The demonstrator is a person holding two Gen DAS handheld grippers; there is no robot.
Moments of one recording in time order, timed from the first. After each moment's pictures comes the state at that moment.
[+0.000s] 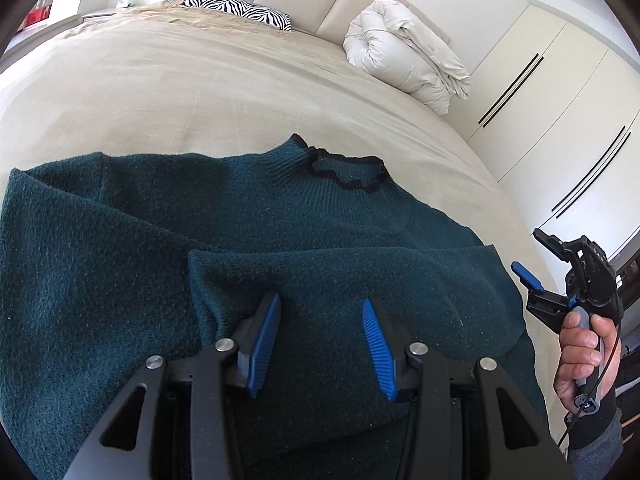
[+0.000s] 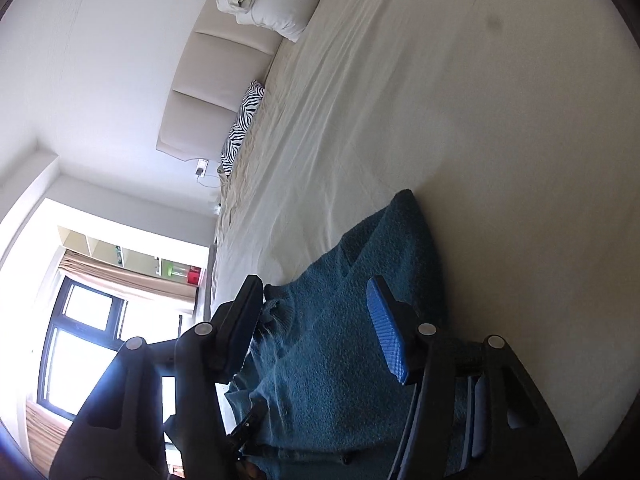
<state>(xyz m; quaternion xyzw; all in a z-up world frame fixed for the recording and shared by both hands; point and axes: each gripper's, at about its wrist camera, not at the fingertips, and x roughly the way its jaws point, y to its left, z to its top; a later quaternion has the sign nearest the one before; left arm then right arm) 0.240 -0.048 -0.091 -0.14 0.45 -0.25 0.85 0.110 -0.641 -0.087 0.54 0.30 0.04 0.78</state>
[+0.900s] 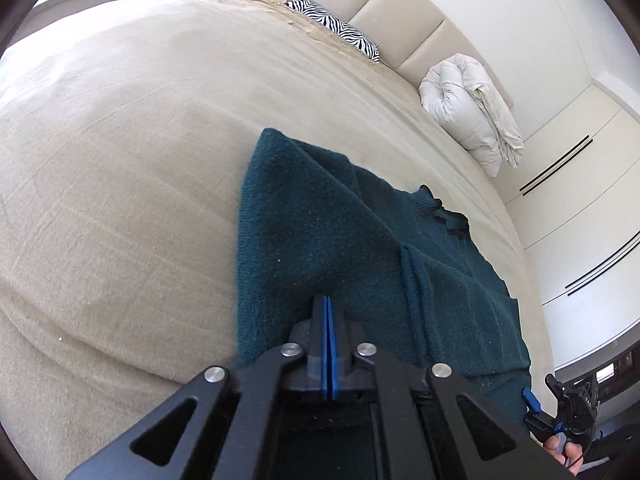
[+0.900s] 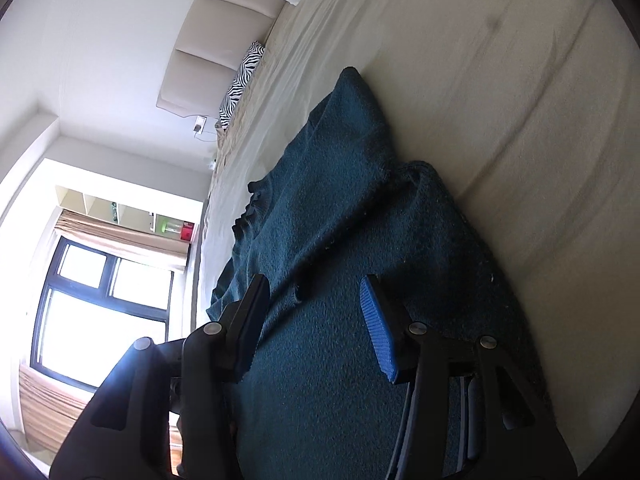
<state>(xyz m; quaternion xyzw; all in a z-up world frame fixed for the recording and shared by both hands) 0.203 0.090 -0.098 -0.25 0.45 -0.15 0.85 -0.012 -0.586 -0.106 0.51 0.35 0.07 0.78</state>
